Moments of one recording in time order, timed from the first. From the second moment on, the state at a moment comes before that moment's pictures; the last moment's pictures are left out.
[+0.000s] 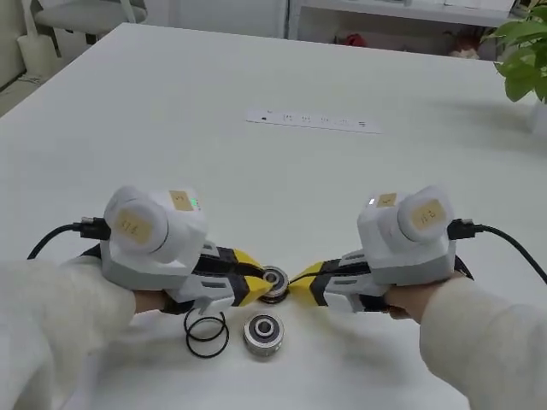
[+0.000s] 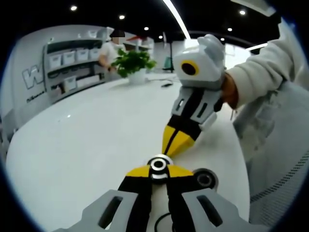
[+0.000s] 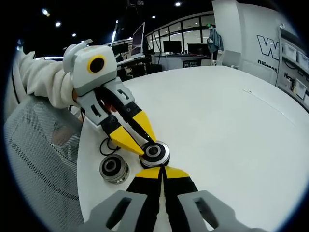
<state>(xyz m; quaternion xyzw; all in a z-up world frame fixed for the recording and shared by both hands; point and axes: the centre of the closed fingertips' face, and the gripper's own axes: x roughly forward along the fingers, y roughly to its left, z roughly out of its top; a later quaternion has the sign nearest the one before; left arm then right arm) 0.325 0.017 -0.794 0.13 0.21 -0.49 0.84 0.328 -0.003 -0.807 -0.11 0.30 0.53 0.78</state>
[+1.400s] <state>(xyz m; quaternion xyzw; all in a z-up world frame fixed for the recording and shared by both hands) 0.321 0.018 -0.793 0.14 0.21 -0.49 0.84 0.331 0.003 -0.793 0.04 0.35 0.48 0.80</state>
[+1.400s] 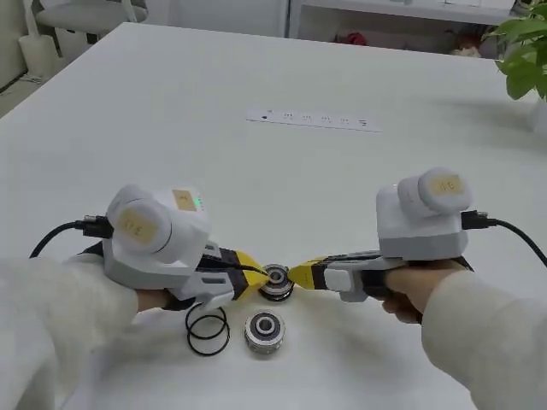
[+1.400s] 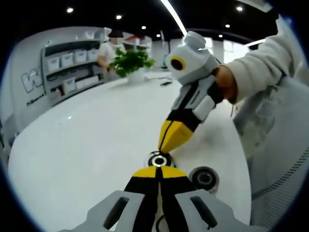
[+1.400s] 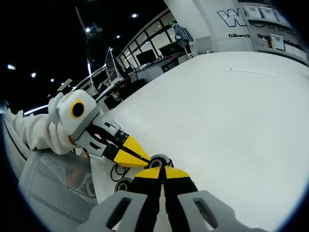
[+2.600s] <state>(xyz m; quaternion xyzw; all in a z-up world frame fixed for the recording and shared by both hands) 0.313 0.019 -0.784 0.19 0.21 -0.51 0.81 0.337 0.009 -0.775 0.06 0.33 0.49 0.80</state>
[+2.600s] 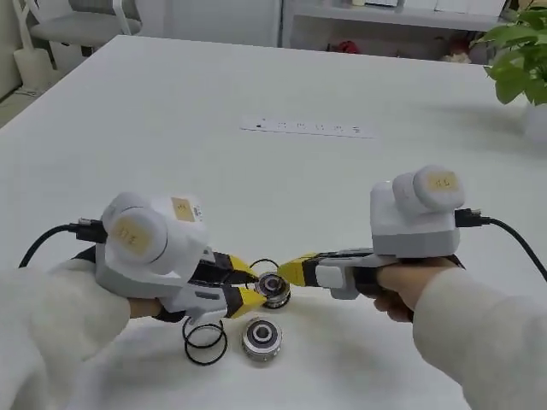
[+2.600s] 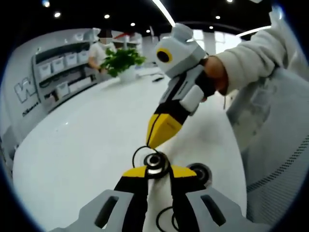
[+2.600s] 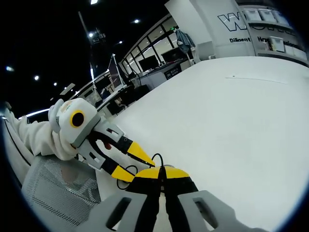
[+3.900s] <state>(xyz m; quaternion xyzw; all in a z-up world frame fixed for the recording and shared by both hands) 0.306 0.062 -0.690 0.10 0.10 -0.47 0.87 0.317 0.038 -0.740 0.11 0.31 0.53 0.78</state>
